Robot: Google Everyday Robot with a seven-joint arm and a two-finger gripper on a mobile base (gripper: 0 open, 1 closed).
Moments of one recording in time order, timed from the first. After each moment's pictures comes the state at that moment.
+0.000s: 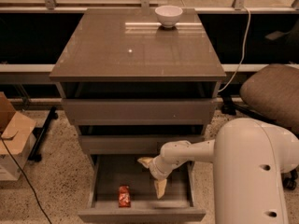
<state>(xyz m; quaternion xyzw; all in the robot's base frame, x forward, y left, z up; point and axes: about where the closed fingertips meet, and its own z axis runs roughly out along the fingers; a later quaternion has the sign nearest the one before) 0.552 -0.013 0.328 -0.85 0.47 0.09 0.20</state>
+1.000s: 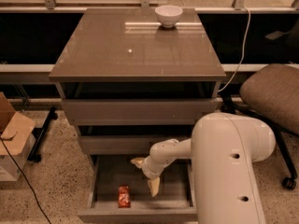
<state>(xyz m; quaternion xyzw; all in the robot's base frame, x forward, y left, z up) 0.565 0.013 0.306 -0.87 0.45 0.07 0.18</state>
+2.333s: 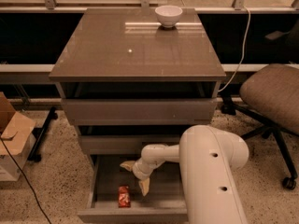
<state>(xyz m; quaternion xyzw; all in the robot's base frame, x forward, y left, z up) 0.585 0.070 0.241 -0.90 0.38 0.10 0.21</state>
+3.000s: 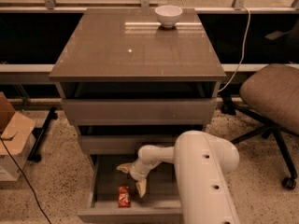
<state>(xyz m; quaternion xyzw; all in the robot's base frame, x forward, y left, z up) 0.584 0.087 0.215 -0.90 0.35 0.13 0.21</state>
